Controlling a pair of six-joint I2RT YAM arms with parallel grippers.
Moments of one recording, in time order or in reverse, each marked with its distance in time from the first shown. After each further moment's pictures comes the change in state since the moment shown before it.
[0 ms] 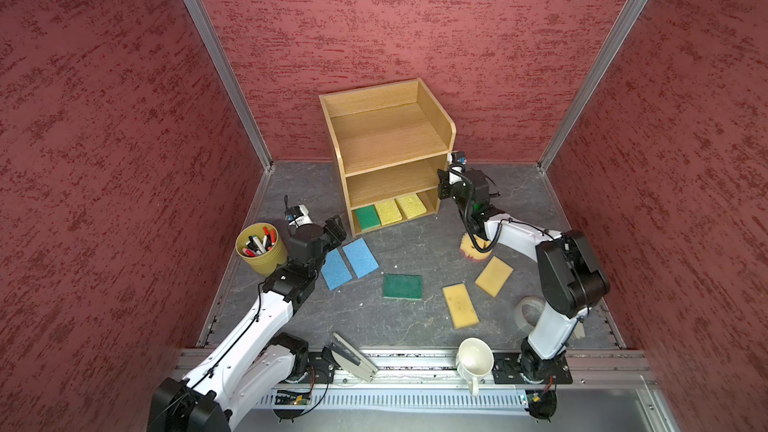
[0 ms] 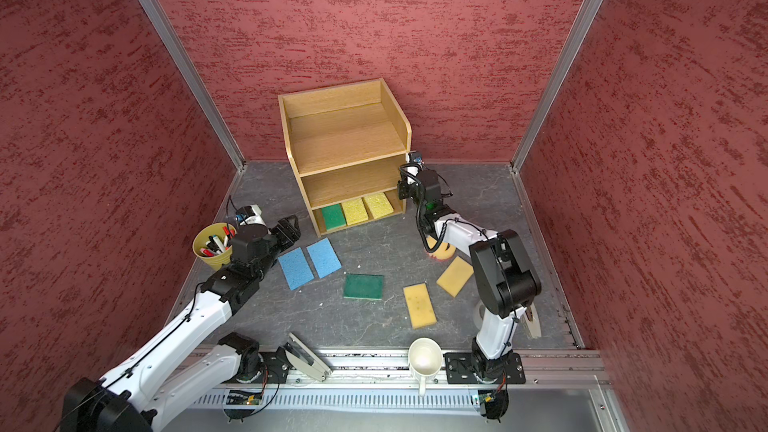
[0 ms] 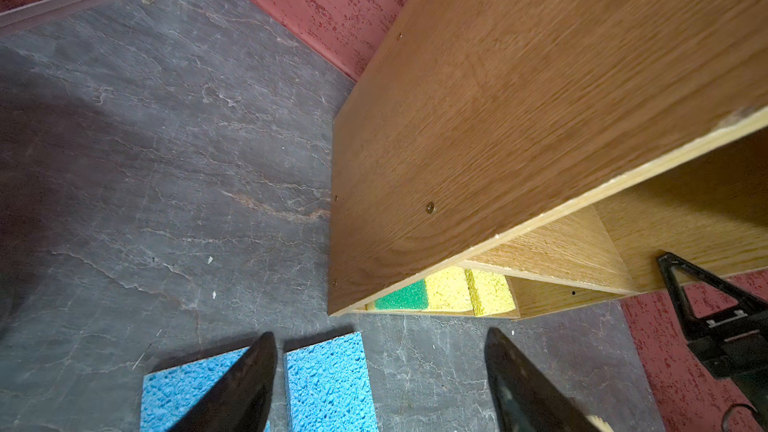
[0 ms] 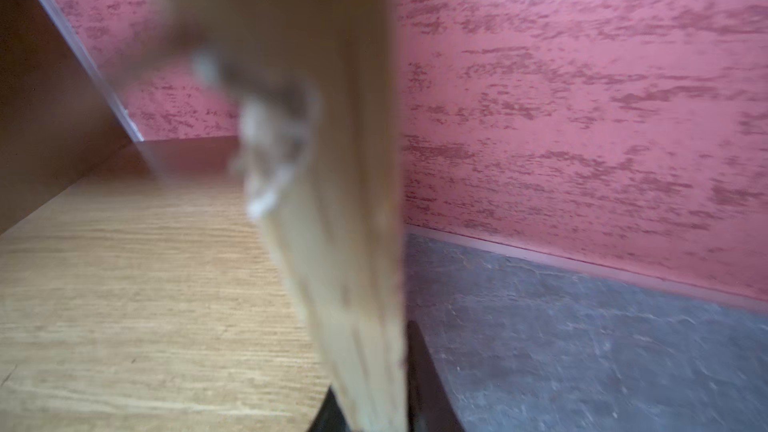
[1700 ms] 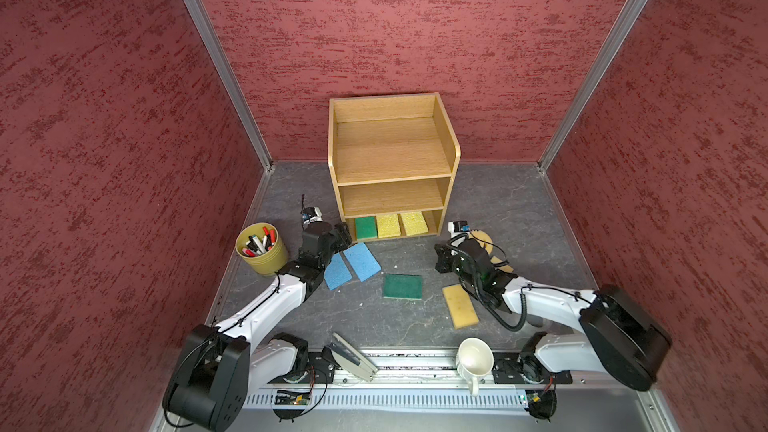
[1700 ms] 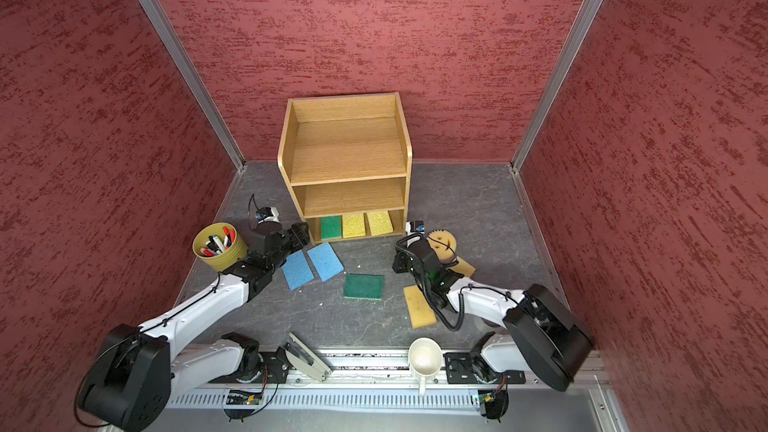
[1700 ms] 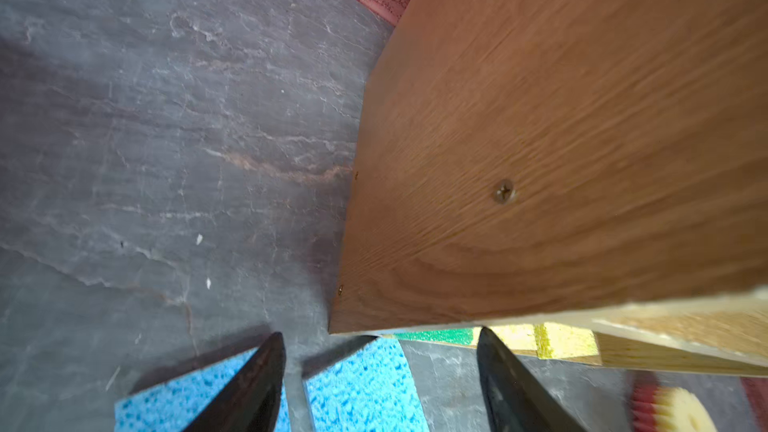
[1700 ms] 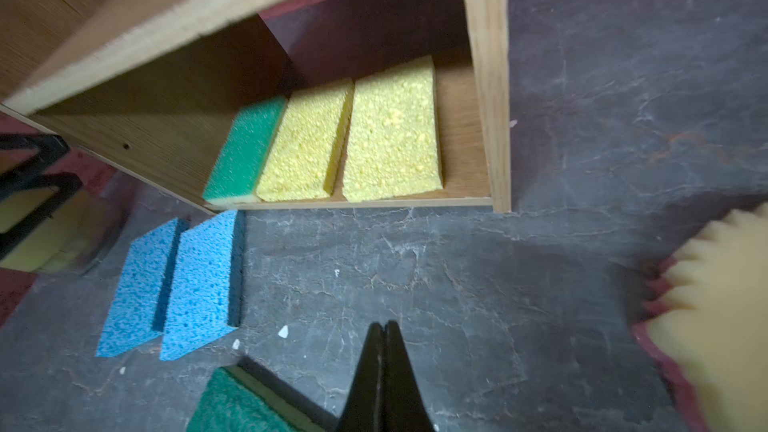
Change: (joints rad) left arm 0.050 0.269 -0.033 0.187 0.105 0.090; right arm 0.301 -0.352 -0.626 -0.072 0.080 0.428
